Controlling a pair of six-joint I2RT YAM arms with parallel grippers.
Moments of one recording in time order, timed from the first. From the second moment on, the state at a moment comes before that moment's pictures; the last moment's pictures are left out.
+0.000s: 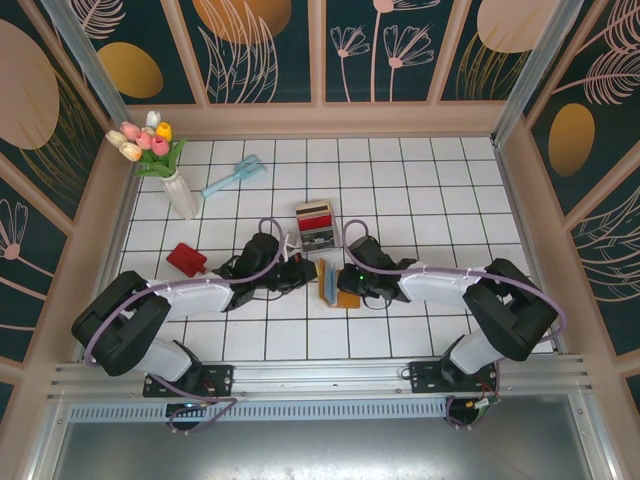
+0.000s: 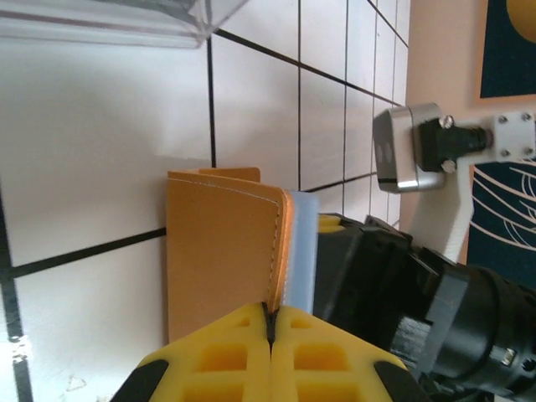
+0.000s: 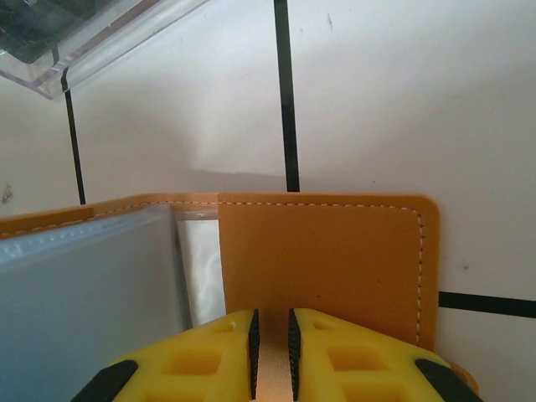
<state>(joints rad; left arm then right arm) -0.71 1.47 0.53 0.36 0.44 -1.12 0.80 1.50 0.63 -0.11 -0.08 0.92</state>
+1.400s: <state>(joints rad) -0.71 1.14 0.45 -0.04 -0.01 -1.10 1.00 1.78 1.00 -0.38 0.12 0.86</state>
